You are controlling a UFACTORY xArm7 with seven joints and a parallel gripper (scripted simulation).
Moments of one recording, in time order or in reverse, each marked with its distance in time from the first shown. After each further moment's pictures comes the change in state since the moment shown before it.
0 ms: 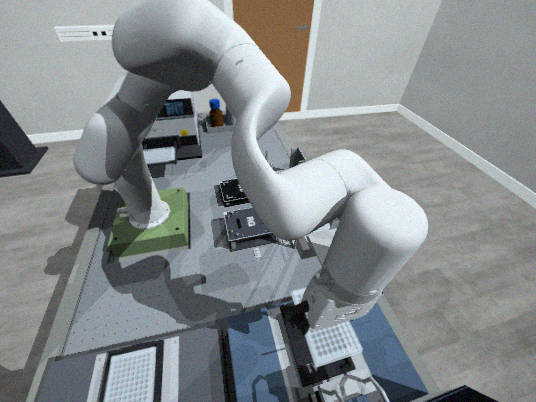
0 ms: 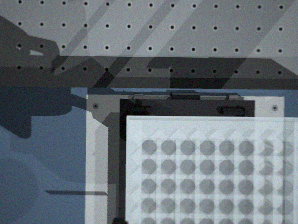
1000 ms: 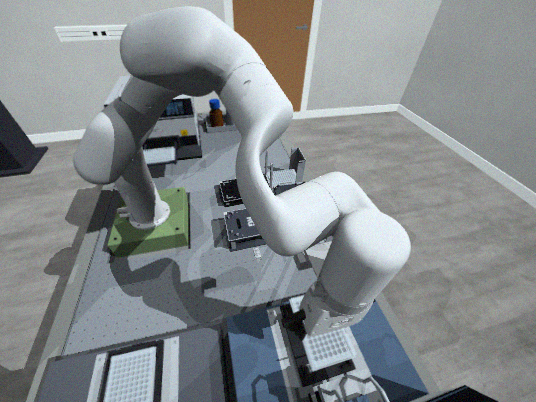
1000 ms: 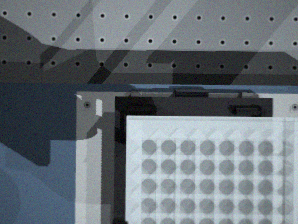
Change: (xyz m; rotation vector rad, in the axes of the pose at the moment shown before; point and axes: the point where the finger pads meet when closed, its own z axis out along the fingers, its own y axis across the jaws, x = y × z) arm 0.000 0.000 0.034 -0.001 -0.001 0.000
